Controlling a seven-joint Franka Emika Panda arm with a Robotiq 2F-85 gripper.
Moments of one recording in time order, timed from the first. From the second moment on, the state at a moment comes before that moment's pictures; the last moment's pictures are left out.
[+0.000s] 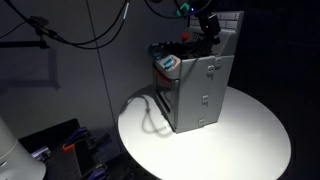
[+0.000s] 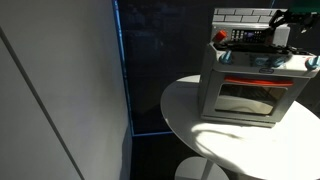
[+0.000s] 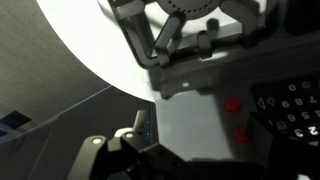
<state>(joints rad) -0.03 0.26 -0.11 -1.69 -0.26 2.32 0.72</state>
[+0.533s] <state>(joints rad) -0.03 0.26 -0.11 -1.67 -0.26 2.32 0.72</state>
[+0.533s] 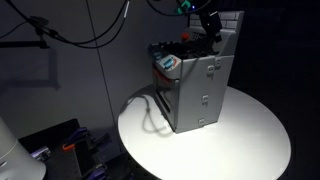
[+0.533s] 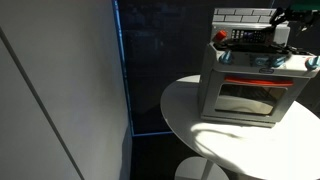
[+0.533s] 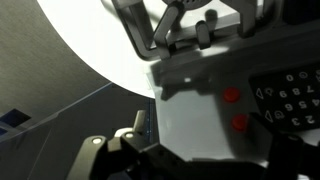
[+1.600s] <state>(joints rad) -0.02 0.21 -0.10 -1.67 -0.13 2.25 0.62</state>
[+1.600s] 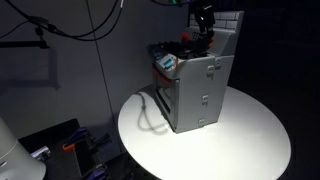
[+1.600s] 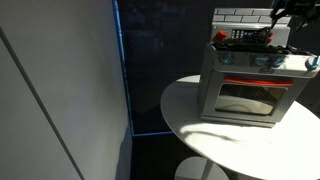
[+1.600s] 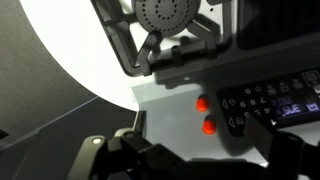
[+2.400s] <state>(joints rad) -0.02 0.04 -0.06 -1.67 -0.04 1.84 0.43</state>
